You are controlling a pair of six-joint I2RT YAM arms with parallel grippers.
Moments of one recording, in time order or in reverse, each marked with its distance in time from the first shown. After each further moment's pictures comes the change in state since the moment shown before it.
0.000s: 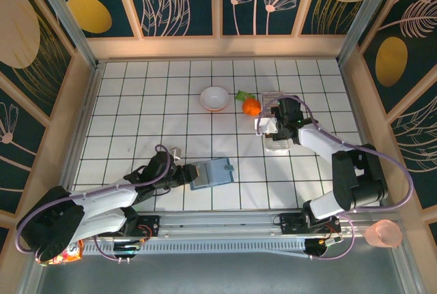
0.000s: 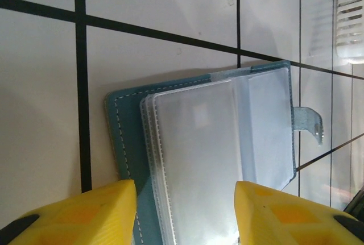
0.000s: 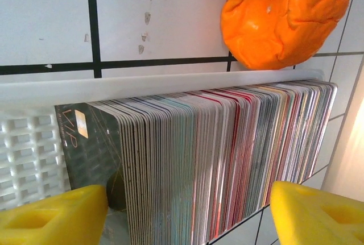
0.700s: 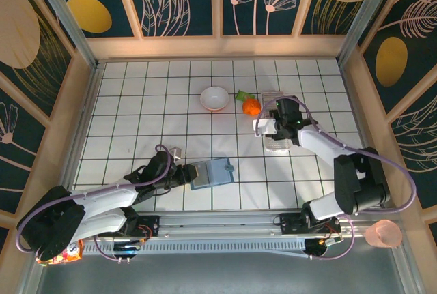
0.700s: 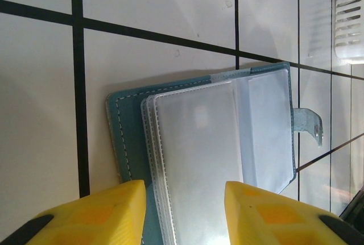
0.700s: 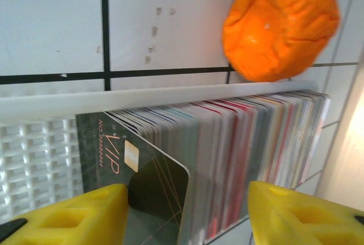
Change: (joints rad) left arm 0.000 0.002 -0.001 0.010 0.000 0.003; right arm 0.021 -0.042 0.001 -0.028 0.008 -0.006
